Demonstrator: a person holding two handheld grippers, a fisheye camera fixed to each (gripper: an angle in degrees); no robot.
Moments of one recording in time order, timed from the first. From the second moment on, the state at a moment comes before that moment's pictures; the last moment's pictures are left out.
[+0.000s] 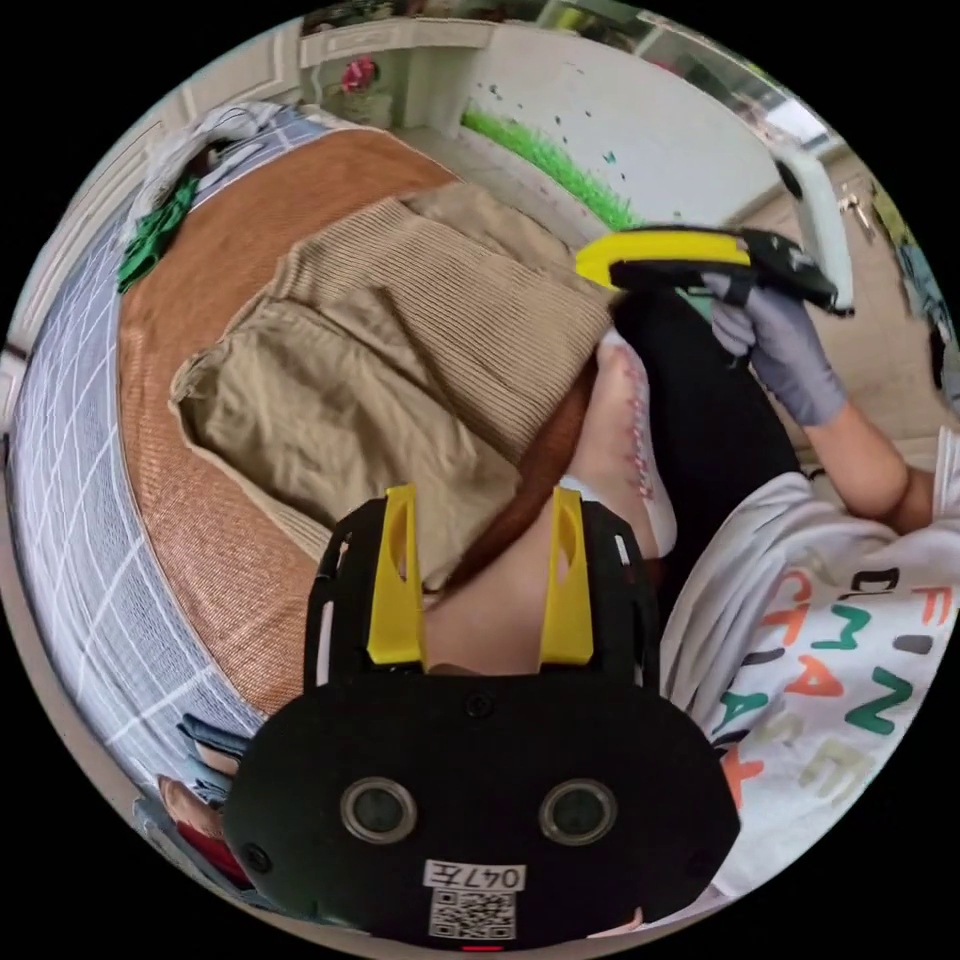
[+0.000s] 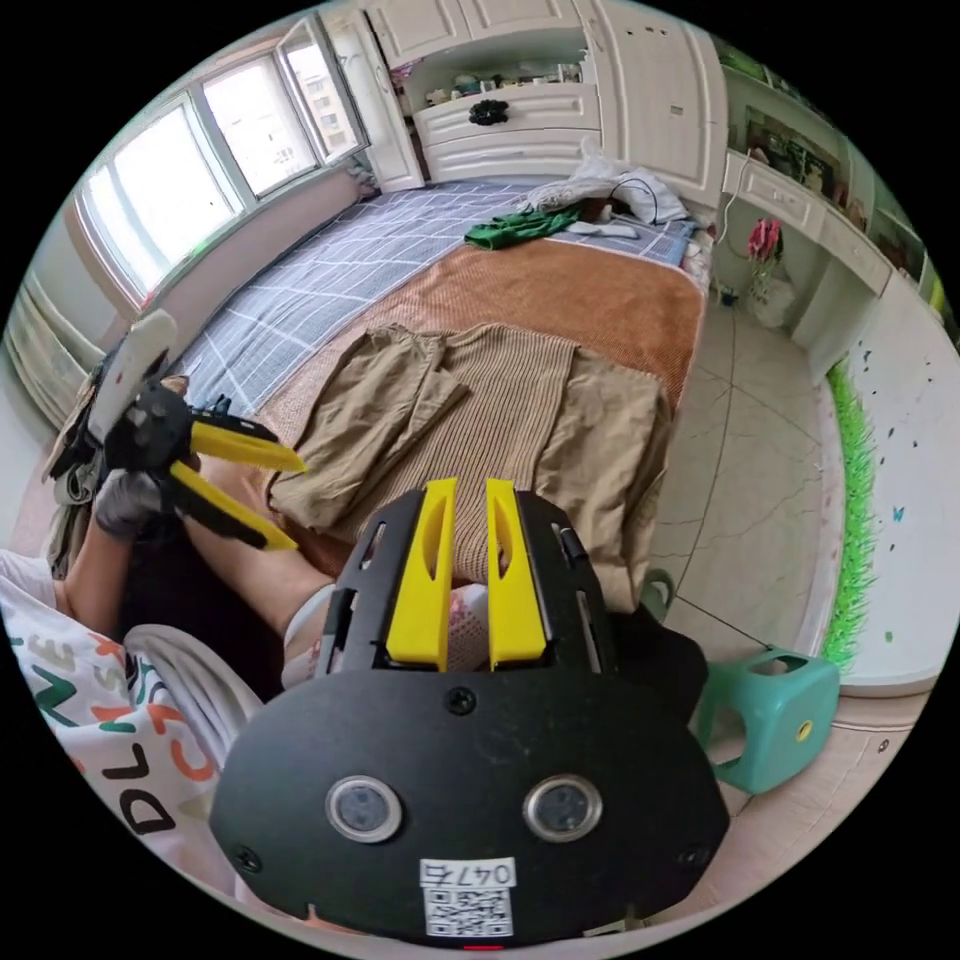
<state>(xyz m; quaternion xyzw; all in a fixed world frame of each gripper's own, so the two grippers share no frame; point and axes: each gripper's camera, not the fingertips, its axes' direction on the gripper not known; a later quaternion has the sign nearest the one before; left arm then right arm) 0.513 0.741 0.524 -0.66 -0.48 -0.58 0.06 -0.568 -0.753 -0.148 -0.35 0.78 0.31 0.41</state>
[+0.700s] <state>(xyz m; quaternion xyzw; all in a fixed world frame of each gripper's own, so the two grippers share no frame) 0.762 0.351 0.765 -0.35 -0.86 -0.36 -0.06 -0.604 -0.726 -0.188 -0.28 0.73 0.37 0.50</state>
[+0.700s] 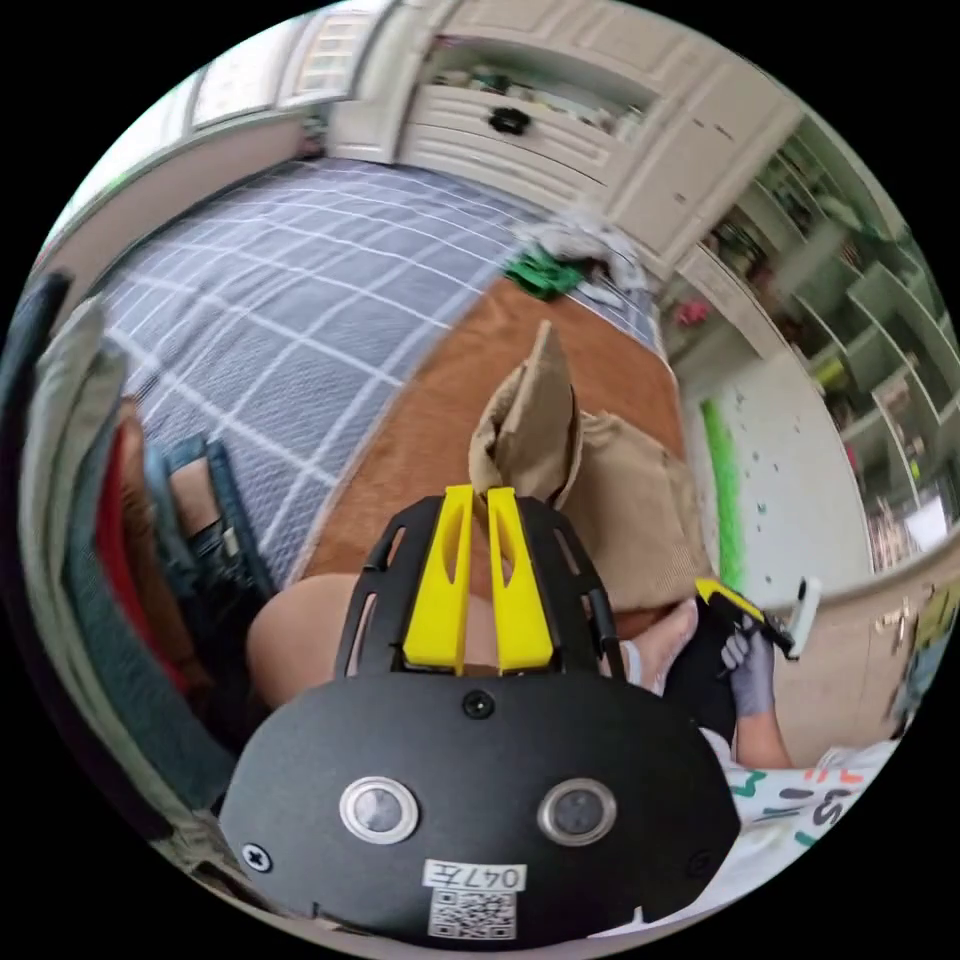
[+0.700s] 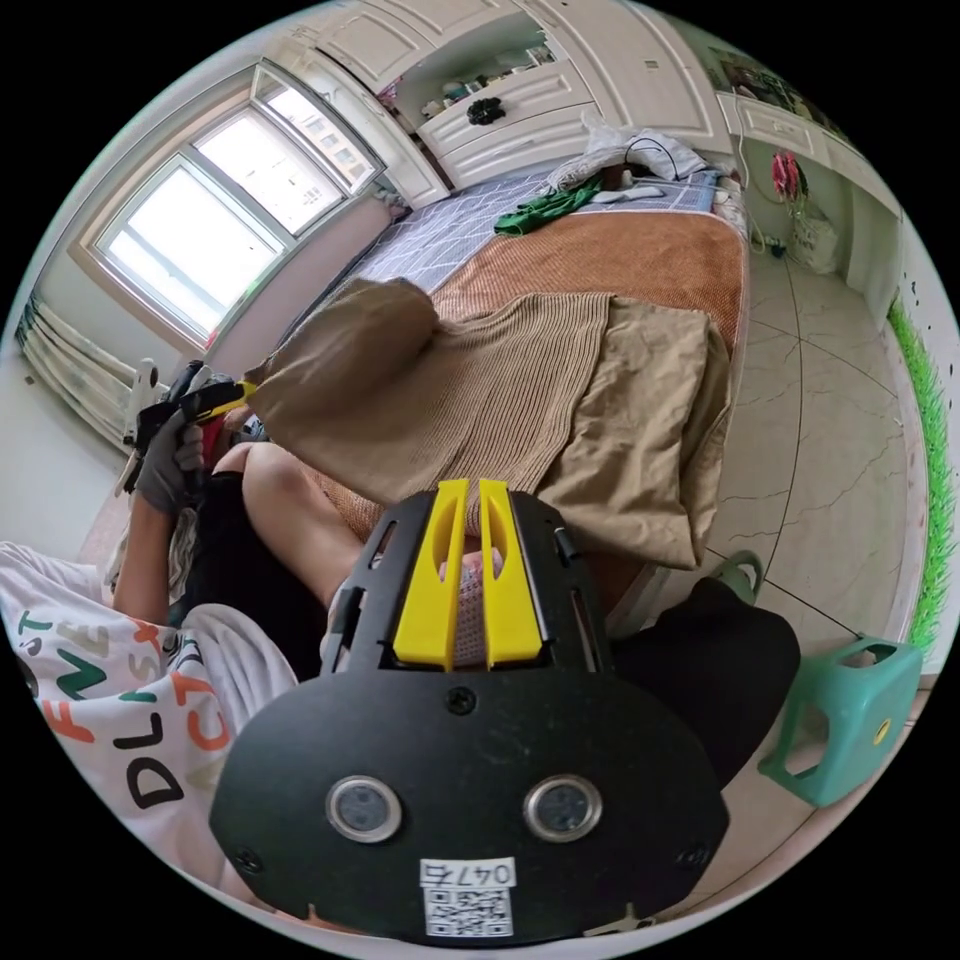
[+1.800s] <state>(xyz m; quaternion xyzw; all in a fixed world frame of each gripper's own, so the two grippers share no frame) 0.377 0.450 0.615 -0.64 -0.53 -0.52 -0.19 -0.410 -0.713 -0.123 -0.53 0.66 0.36 0.39</state>
